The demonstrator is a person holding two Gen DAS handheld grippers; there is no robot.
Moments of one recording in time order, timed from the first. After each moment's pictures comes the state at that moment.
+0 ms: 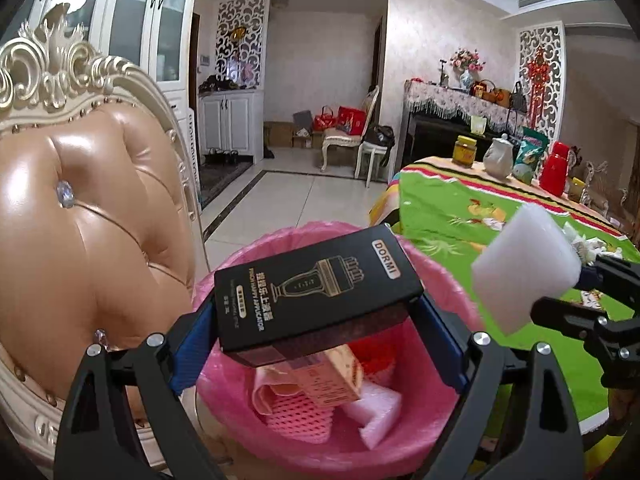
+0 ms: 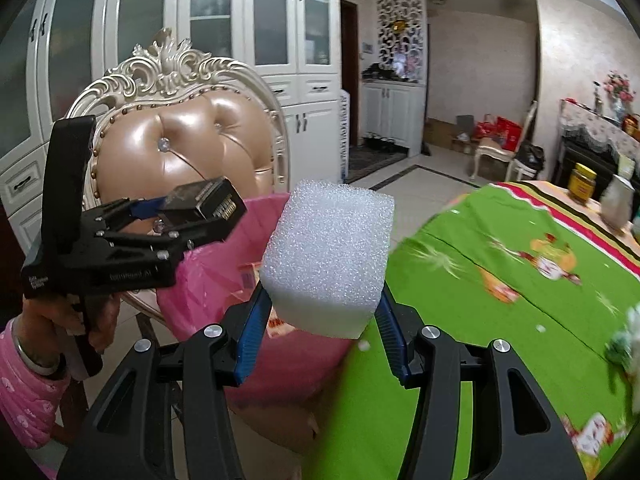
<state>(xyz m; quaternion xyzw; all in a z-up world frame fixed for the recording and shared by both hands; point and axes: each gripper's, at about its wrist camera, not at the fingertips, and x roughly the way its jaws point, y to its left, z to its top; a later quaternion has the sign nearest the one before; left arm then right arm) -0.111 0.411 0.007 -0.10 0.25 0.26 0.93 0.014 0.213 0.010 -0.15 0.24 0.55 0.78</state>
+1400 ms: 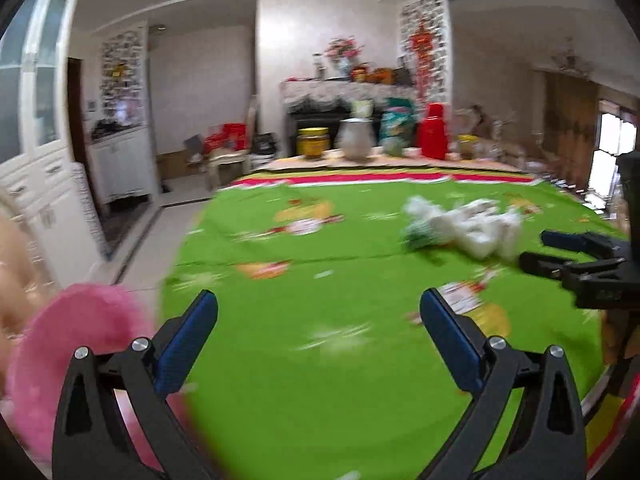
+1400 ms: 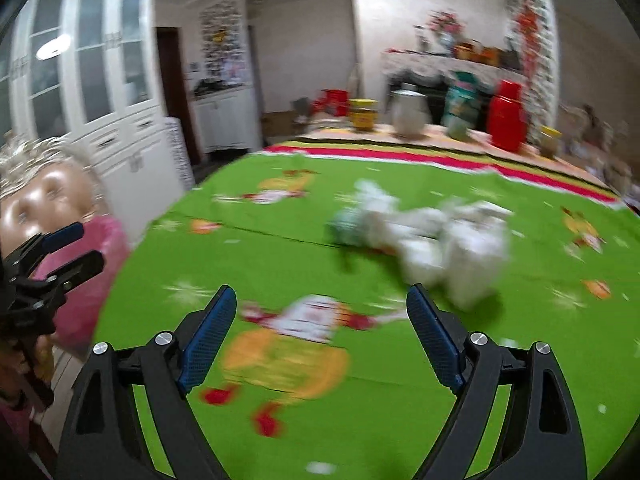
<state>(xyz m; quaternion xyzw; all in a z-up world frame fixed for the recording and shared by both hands) 0.042 0.174 0.016 -0.02 0.24 0.06 0.97 0.147 -0.076 -0.005 -0.04 0.30 0.28 0.91</state>
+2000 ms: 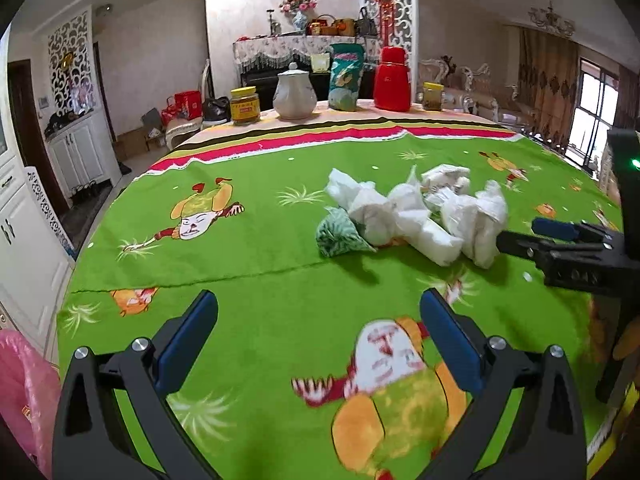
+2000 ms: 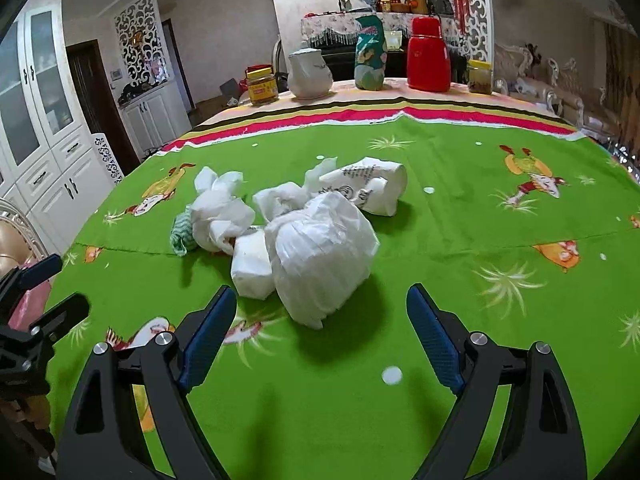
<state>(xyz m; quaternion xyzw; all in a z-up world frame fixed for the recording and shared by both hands) 0.181 0.099 -0.011 0.01 0.33 0.02 0.94 0.255 -0.142 -0.042 0.01 0.37 0.20 0.91</state>
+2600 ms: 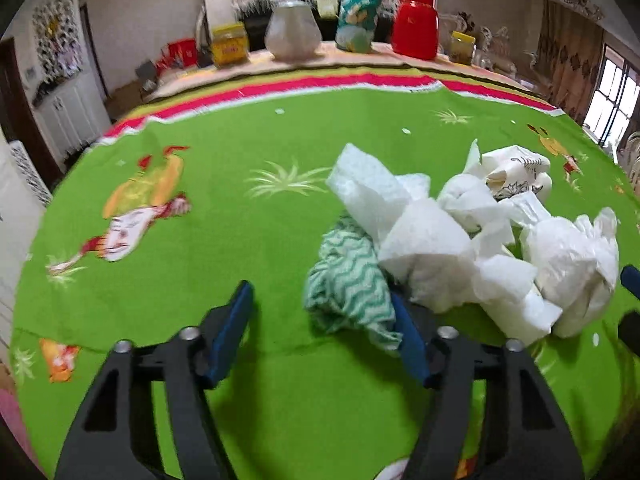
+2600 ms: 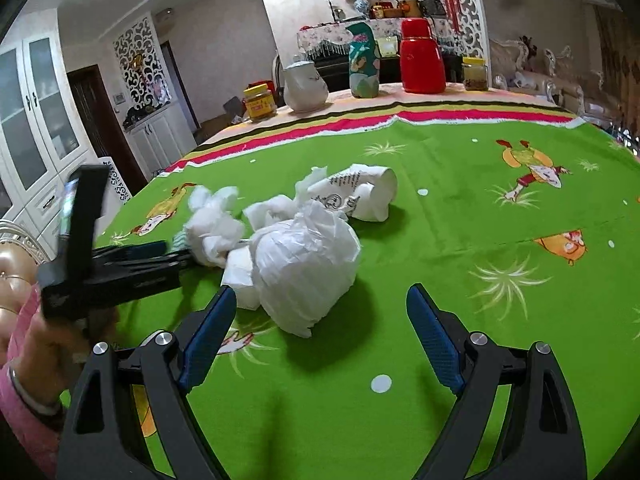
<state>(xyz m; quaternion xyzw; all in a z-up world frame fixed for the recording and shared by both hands) 0.319 0.107 -0.061 -0.01 0.43 0.02 0.90 0.255 -0.159 -0.043 0.05 0.35 0.21 0.91</state>
